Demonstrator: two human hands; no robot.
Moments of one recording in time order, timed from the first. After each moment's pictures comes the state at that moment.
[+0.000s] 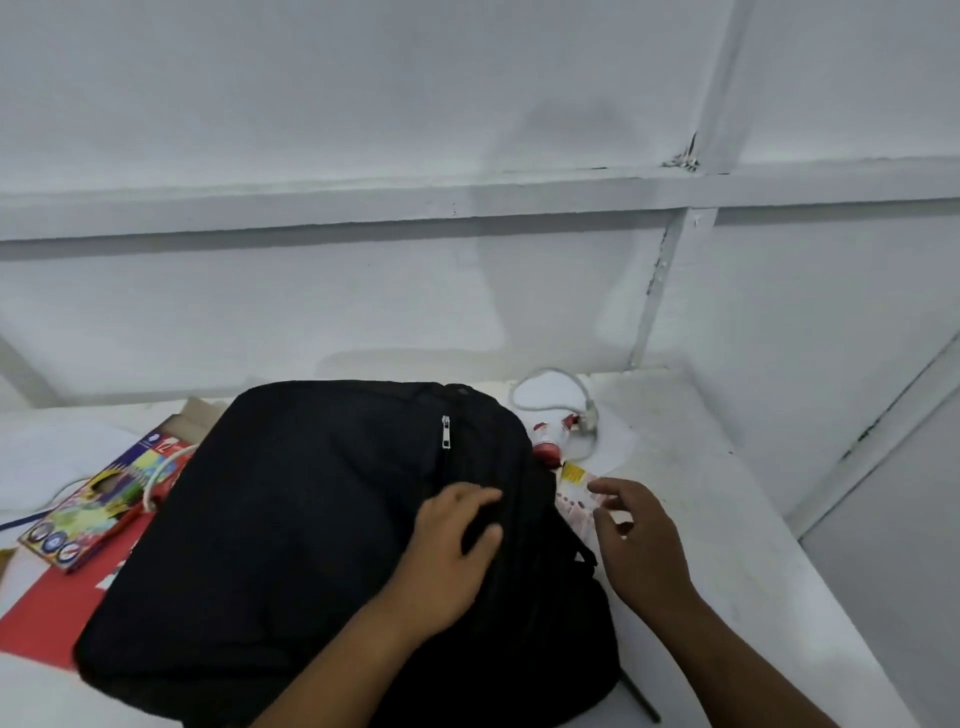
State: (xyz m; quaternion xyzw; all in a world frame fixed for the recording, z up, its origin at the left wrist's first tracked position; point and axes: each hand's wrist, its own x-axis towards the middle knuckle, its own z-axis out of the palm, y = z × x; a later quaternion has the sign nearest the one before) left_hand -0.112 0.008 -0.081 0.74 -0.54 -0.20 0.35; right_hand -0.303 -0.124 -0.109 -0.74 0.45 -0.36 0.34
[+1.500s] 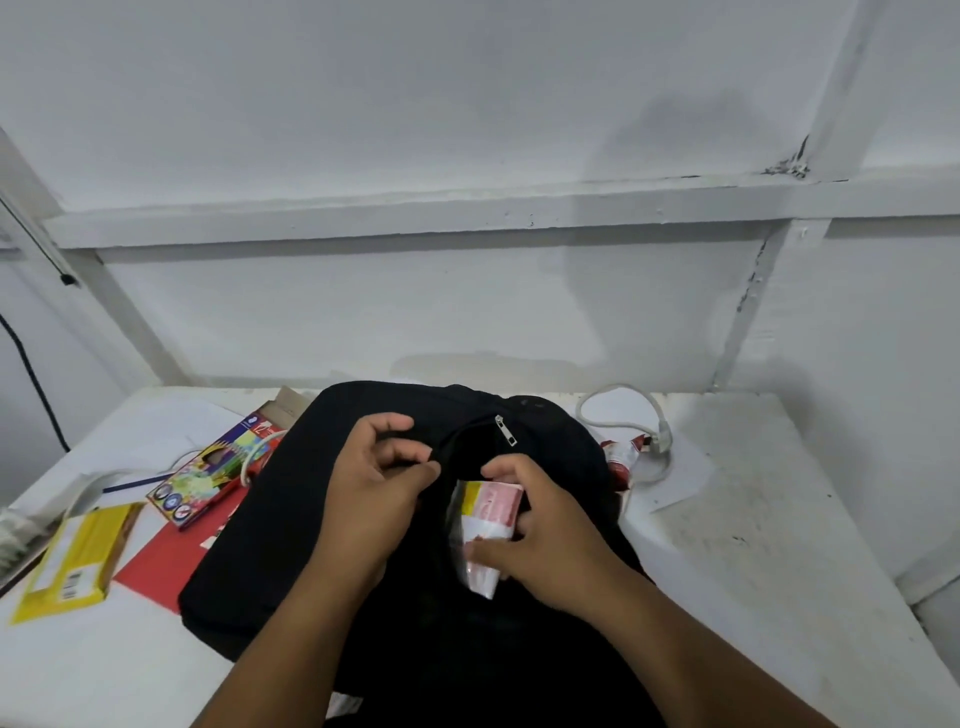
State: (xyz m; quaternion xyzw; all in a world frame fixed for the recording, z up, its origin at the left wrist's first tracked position) left_hand -0.062 0.042 0.013 0.71 -0.22 -0.18 0.65; right_hand -0.205 -0.069 -0.026 -0.78 0.22 -0.17 0.56
